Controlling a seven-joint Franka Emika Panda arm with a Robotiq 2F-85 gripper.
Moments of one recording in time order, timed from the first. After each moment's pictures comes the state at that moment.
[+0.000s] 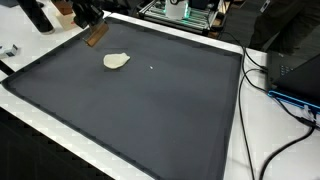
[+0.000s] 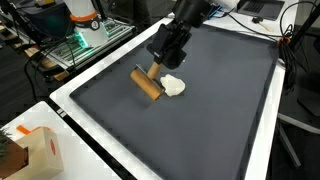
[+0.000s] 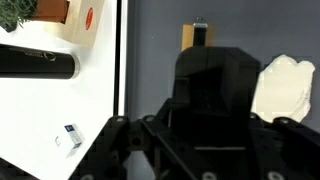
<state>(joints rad) 0.07 0.43 -0.10 -1.68 -0.49 1.78 0.19</state>
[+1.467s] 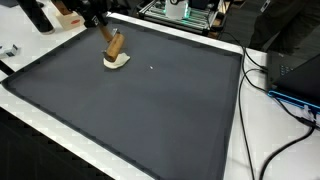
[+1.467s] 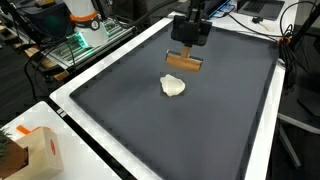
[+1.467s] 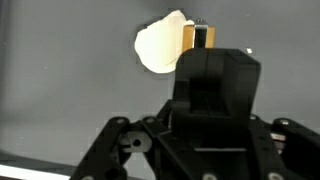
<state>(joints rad) -0.08 0.31 0.00 -1.74 0.03 1.98 -0.40</state>
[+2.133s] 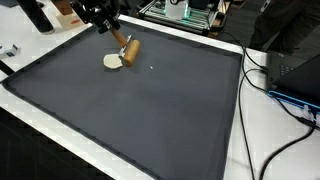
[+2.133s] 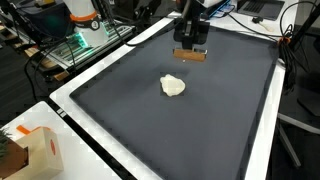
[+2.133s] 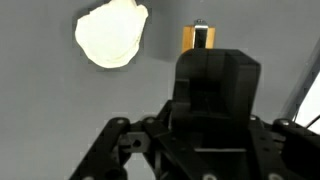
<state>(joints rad) -0.14 0.31 0.02 -1.81 0.35 2.00 -0.61</state>
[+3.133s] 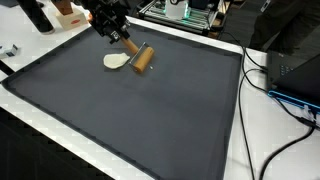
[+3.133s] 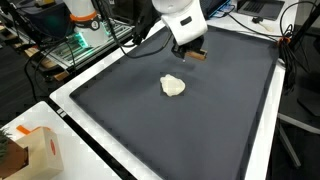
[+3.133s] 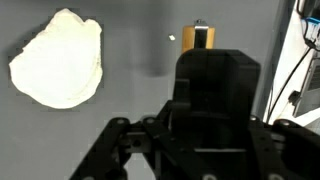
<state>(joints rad) -0.19 0.34 0.01 -1.91 0.63 2.03 -0.62</state>
